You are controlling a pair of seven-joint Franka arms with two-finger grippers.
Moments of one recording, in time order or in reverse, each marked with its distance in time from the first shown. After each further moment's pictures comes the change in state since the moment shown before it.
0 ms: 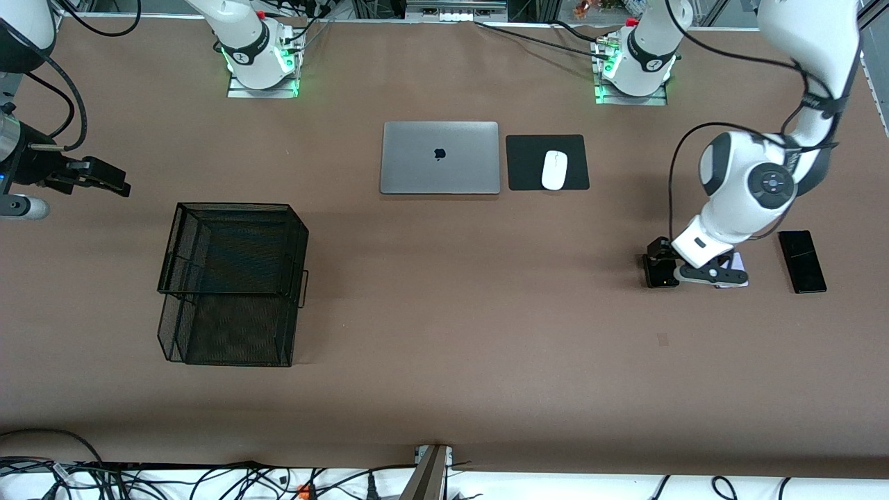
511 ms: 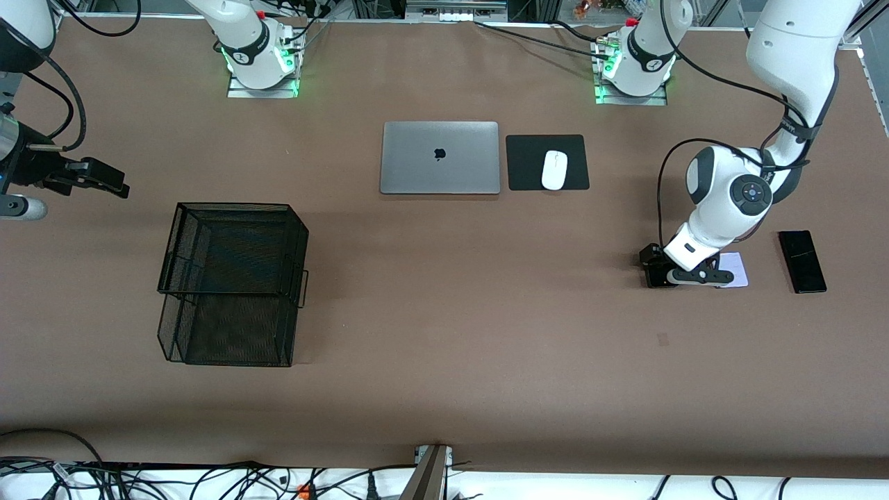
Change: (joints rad) left arm 0.046 0.117 0.003 -0.041 0.000 0.167 -0.026; right arm 0.000 0.000 0.000 0.003 -0.005 0.010 0.000
